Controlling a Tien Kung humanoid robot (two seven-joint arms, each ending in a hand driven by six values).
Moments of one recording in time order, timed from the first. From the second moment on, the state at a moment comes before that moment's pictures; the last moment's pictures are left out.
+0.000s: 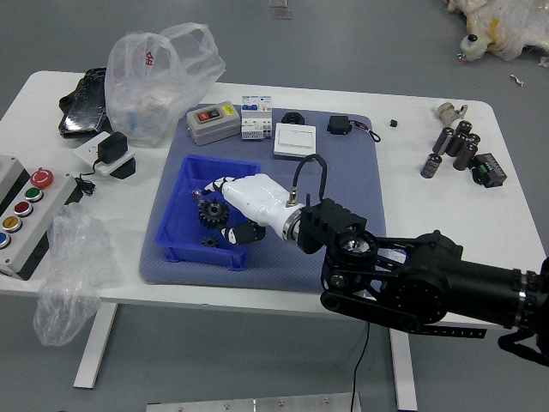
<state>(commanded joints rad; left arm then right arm) -0.15 0.16 -0.86 -0.31 0.76 0.09 0.26 0.89 -0.14 0.20 1.27 -1.72 -0.20 -0.36</state>
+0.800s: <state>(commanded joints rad) -0.14 0.16 -0.85 -0.31 0.74 0.09 0.25 0.75 -0.24 0.50 1.33 -1.67 -0.38 -0.25</state>
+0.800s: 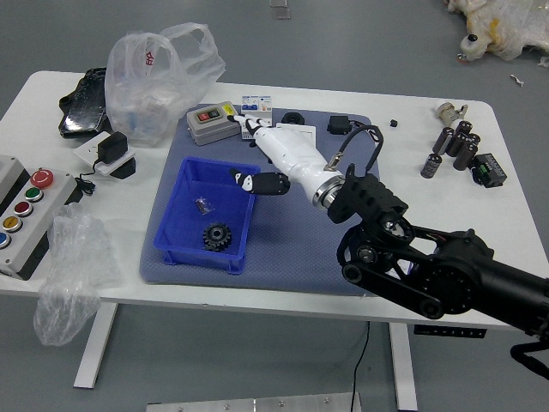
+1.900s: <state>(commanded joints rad) -0.14 0.16 -0.86 -0.31 0.75 0.09 0.25 0.26 -0.30 0.97 1.22 -0.96 -0.38 0.49</state>
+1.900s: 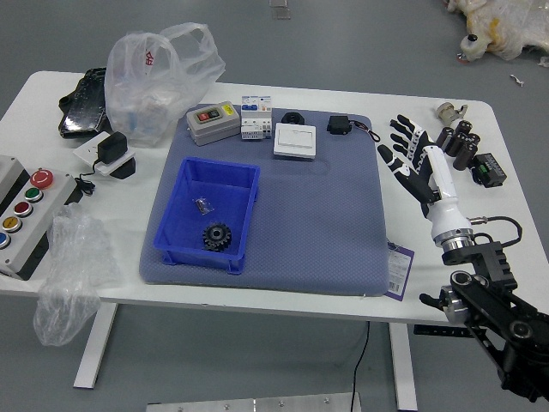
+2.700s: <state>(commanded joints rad) -0.13 0.16 -0.85 -0.31 0.73 0.09 0.24 0.24 -0.29 1.02 1.27 -0.61 -0.23 0.54</state>
